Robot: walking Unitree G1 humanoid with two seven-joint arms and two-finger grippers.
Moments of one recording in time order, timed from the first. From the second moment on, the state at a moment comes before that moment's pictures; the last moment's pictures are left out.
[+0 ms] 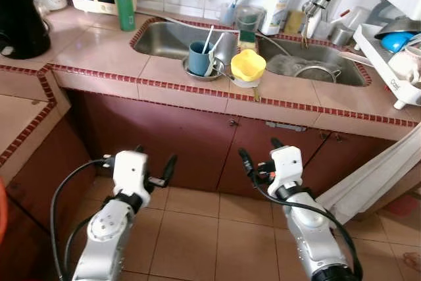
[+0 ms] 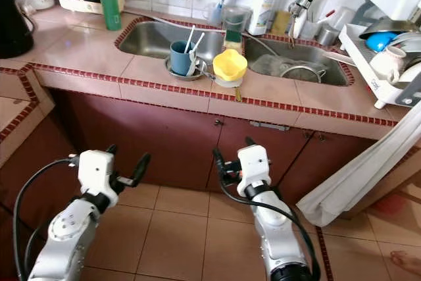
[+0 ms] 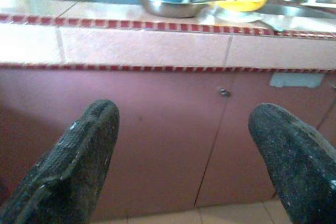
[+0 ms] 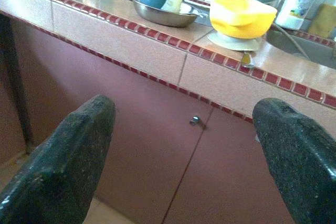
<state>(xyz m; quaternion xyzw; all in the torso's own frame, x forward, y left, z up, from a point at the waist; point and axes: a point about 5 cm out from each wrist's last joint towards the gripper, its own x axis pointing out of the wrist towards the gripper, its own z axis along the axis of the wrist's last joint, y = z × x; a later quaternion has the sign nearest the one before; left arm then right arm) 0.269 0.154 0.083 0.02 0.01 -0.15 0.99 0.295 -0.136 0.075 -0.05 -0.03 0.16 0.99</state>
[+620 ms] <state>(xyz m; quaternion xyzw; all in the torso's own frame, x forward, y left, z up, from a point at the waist) 0.283 0.145 0.138 0.05 -0.07 -0.20 0.98 0.318 -0.162 0.143 -0.11 -0.15 0.13 0.97</state>
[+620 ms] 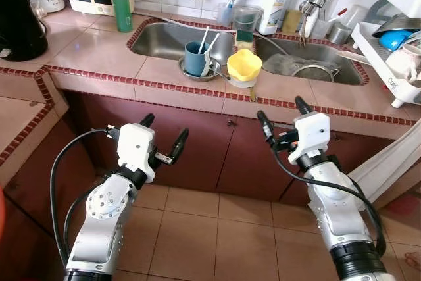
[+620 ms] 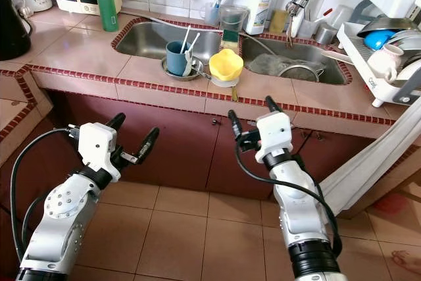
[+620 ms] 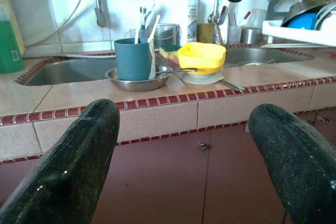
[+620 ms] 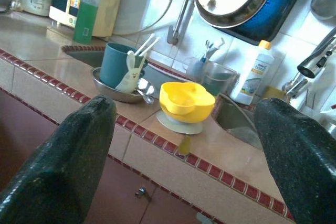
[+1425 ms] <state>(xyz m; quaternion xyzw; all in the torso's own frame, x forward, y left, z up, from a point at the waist) 0.295 0.143 0.150 0.05 -0.08 -0.21 0.97 0.318 -0.159 0.142 -0.10 -0.14 0.13 0.98</state>
